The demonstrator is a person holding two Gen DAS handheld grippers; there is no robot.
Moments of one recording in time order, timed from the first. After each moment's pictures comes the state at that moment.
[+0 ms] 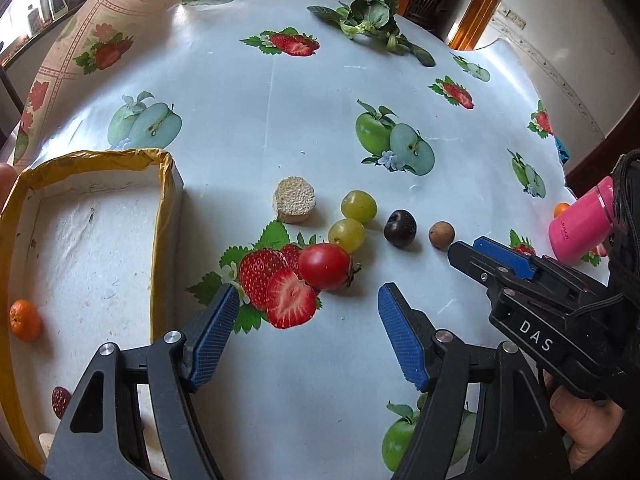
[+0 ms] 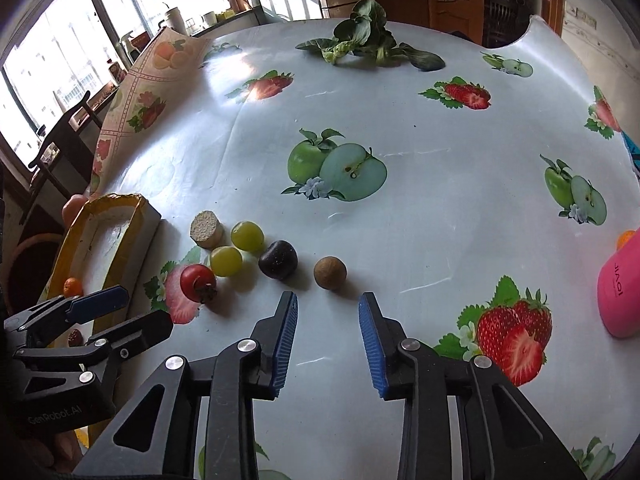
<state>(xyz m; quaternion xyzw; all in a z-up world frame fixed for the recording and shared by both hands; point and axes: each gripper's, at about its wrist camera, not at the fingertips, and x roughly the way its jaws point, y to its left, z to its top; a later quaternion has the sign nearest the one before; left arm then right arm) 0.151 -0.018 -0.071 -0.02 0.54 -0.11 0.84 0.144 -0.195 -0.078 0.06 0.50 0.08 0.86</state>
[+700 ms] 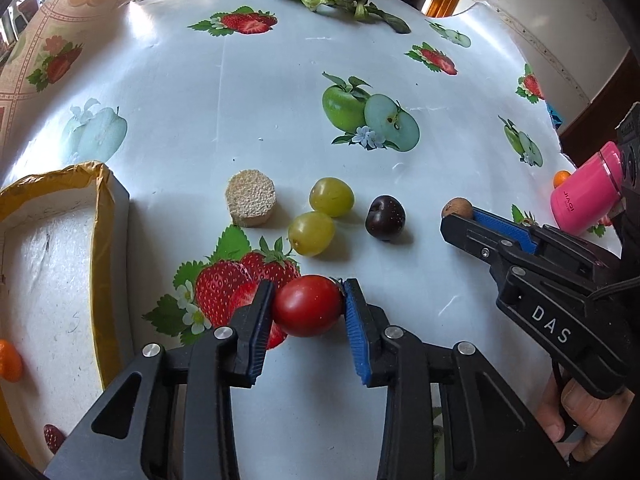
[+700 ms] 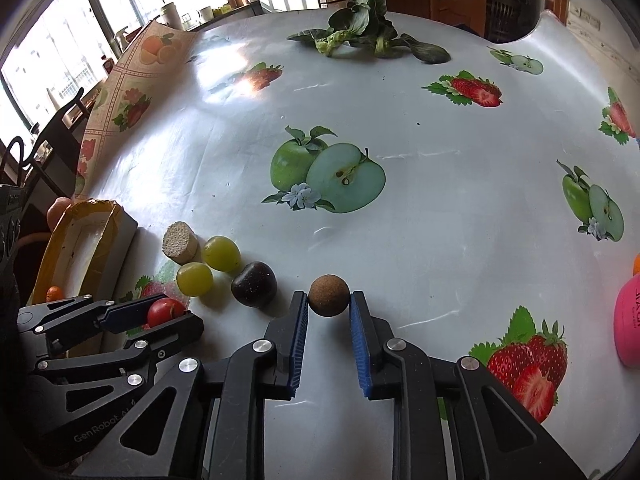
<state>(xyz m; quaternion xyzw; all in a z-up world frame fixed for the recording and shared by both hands) 0.158 -0.038 -0.088 0.01 0.55 -0.15 0.82 0.157 -0.198 -0.086 0.06 0.50 0.08 0.86</state>
